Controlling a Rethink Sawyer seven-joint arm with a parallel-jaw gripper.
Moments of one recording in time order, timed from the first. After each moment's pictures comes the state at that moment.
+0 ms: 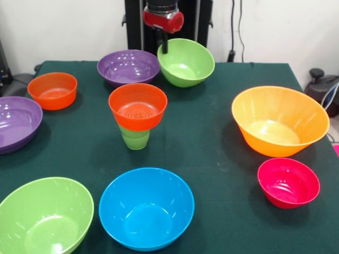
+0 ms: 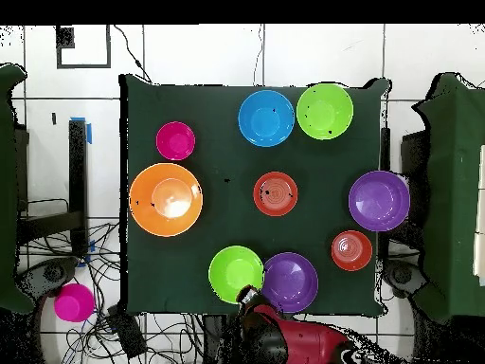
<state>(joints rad) -0.56 -0.64 -0.02 2.34 -0.45 -0.18 2.37</state>
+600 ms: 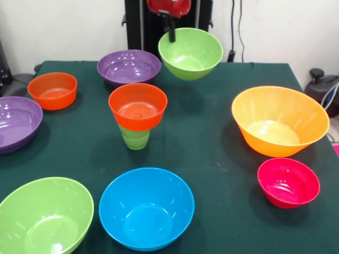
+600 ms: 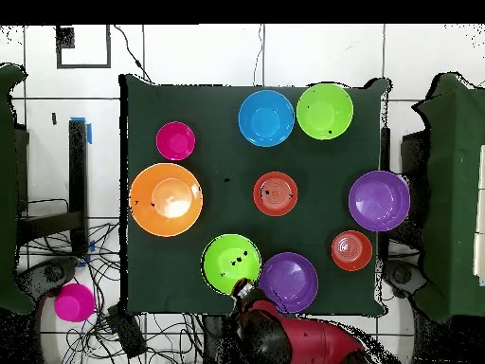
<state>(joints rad) -0.67 -0.86 0.18 2.43 -0.40 -0.05 2.37</state>
